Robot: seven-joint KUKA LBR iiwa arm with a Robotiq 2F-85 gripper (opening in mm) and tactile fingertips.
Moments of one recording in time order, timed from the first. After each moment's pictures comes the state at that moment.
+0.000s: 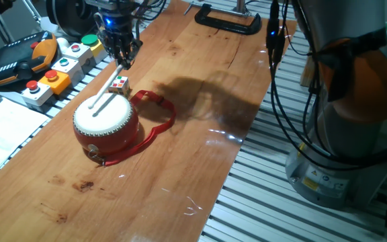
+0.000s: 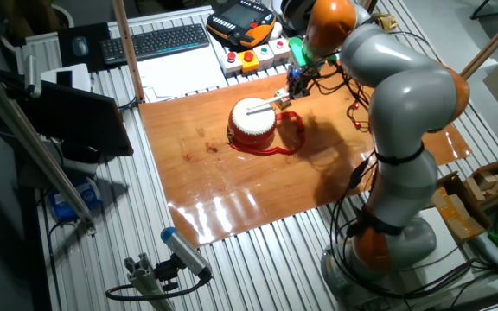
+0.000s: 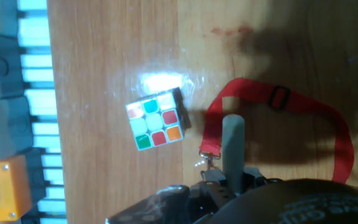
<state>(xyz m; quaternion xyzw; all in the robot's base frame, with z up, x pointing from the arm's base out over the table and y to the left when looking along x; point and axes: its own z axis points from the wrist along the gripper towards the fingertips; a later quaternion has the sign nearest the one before) 0.628 0.002 0.181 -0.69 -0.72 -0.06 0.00</state>
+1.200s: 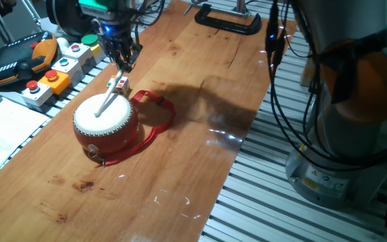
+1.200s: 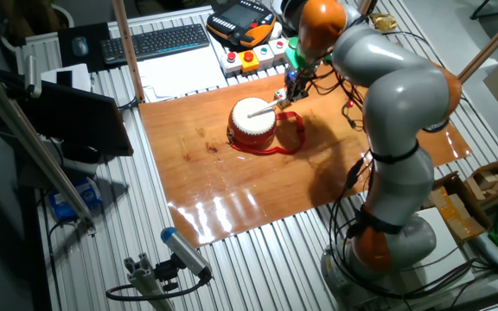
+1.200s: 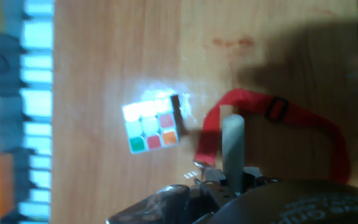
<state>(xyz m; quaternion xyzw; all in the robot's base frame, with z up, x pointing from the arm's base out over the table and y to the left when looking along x) 0.625 0.007 0.171 -0.67 -0.74 -0.03 0.05</state>
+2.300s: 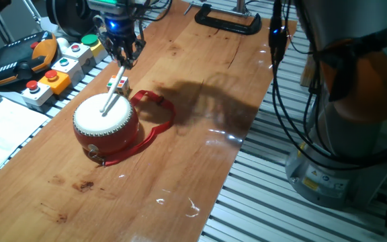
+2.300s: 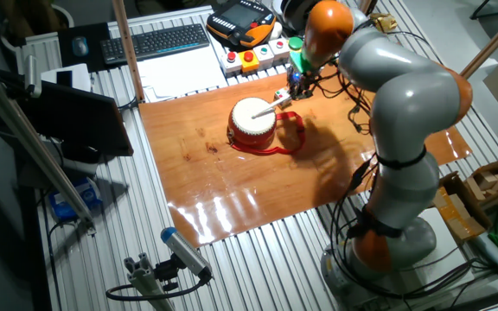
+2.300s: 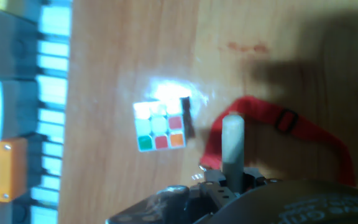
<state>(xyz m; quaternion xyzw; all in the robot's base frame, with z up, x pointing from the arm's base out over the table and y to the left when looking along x) 0.627 -0.004 0.177 -0.64 -0.76 -0.05 -0.05</state>
